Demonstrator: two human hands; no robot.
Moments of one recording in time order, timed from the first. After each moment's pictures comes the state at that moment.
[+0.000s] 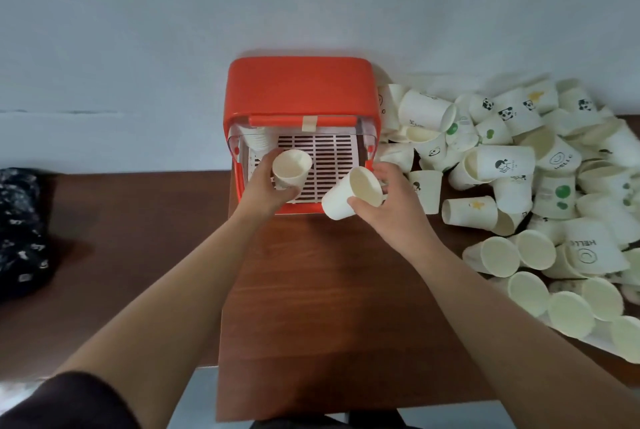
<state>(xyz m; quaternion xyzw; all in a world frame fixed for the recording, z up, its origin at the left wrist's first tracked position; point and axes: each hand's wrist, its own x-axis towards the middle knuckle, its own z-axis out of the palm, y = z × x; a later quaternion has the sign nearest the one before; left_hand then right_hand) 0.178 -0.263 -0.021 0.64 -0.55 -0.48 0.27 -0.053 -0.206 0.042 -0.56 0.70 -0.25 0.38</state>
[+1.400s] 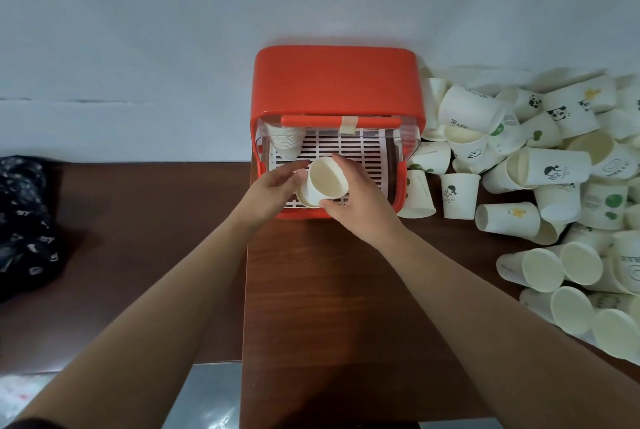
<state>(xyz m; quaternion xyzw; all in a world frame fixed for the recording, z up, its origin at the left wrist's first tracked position) 0.225 -0.277 -0.020 0.59 -0.51 -0.59 0.20 0.029 -0.254 -0.011 -0.66 0.63 -0.18 0.37</state>
